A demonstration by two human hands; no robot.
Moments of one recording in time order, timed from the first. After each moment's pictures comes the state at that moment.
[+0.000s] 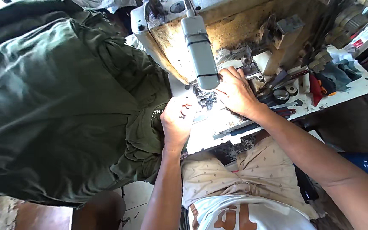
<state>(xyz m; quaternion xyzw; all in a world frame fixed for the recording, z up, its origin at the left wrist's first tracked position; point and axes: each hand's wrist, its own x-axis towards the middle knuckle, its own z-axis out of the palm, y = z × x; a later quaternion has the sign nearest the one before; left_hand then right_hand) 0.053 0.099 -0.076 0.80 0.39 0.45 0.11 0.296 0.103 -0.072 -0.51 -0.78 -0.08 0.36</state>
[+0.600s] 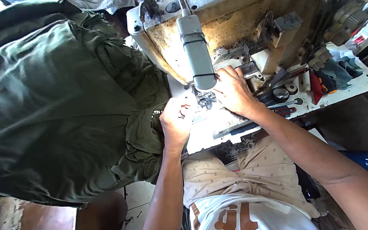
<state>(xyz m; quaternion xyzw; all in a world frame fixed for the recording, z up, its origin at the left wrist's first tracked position) 0.054 0.099 -0.077 0.80 0.39 0.45 0.10 0.292 0.105 -0.072 -0.52 -0.77 -0.08 0.35</state>
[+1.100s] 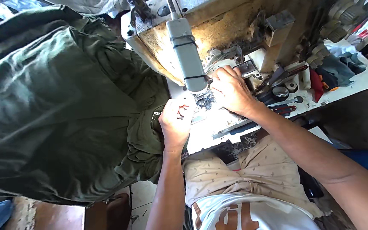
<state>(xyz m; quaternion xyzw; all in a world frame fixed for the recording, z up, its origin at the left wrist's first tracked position) 0.054 0.099 -0.078 0.80 0.40 0.44 0.11 0.296 0.107 -0.075 -0.51 -0.77 -0.07 0.38</state>
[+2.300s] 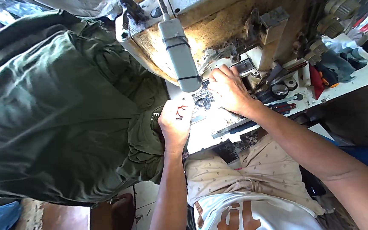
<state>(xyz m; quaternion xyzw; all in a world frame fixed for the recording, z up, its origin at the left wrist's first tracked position) 0.056 0.098 -0.080 0.79 0.40 0.45 0.09 0.294 0.106 -0.072 -0.52 -0.78 -0.07 0.33</state>
